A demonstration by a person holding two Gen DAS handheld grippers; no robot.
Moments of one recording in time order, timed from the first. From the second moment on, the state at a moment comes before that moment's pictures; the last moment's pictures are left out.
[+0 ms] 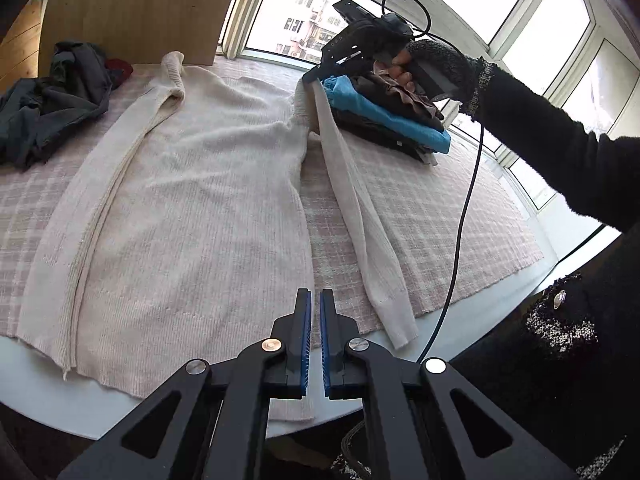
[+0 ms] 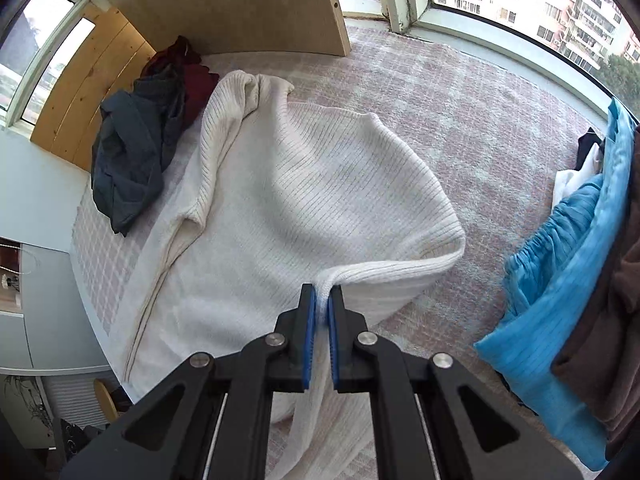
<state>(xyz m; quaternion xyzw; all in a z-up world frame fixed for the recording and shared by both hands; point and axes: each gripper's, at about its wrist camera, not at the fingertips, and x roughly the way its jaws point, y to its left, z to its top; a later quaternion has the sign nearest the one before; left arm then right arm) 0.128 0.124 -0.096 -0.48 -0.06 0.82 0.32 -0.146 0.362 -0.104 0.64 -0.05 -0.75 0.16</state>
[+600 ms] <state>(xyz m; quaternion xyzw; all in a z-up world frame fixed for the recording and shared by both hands) 0.107 0.226 -0.155 -0.53 -0.02 0.75 0.38 -0.159 0.361 -0.154 0.66 0.02 -0.74 0.13</state>
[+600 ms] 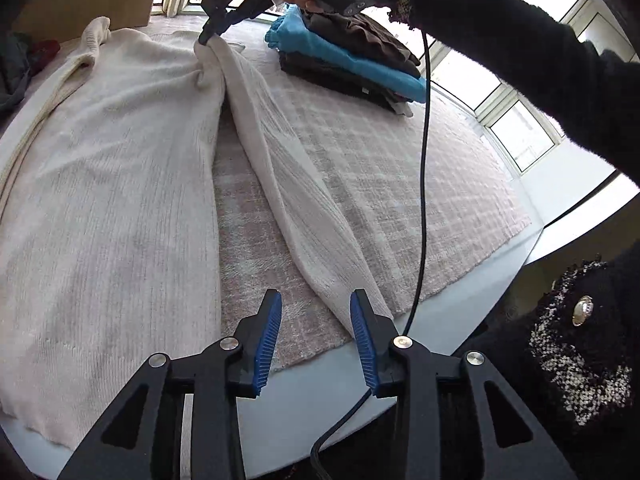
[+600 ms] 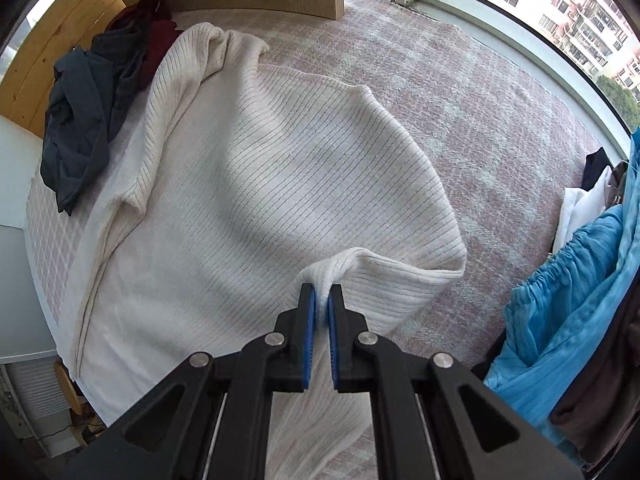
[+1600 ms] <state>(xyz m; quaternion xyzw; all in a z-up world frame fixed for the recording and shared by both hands) 0.091 0.064 -0.172 -0.56 -0.09 0.80 0.19 -0.146 0.371 -0.127 0.65 0.00 -0.74 0.18</state>
